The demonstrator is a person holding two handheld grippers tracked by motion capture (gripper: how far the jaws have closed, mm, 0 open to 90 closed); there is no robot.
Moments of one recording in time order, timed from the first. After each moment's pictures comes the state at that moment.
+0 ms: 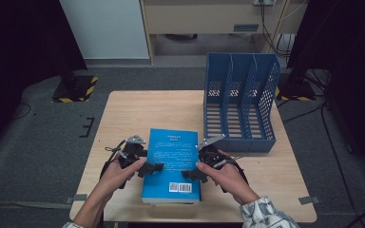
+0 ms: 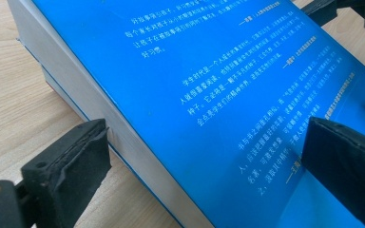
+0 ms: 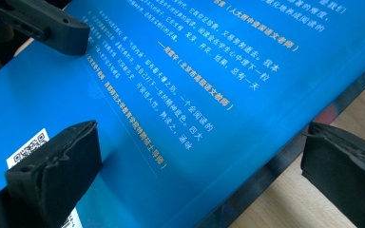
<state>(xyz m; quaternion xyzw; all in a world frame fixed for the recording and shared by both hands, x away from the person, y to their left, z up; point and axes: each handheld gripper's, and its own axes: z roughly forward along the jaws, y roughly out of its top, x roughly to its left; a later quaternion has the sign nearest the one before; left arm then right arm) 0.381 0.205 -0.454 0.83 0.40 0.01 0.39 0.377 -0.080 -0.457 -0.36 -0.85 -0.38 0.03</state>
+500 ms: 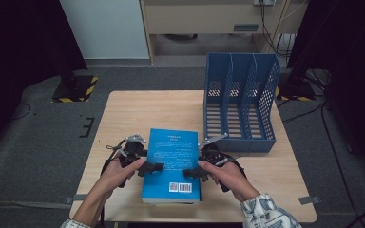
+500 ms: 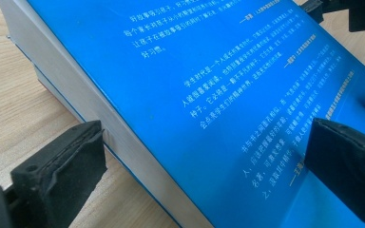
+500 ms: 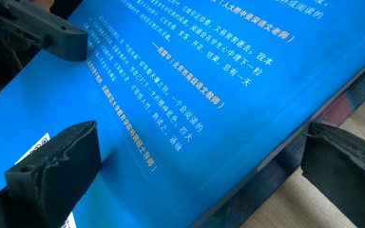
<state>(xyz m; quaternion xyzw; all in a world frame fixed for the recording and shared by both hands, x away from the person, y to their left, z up) 0.387 0.206 -0.455 0.83 0.39 -0.01 0.39 0.386 -0.085 -0.465 -0.37 -0.84 -0.40 0.07</state>
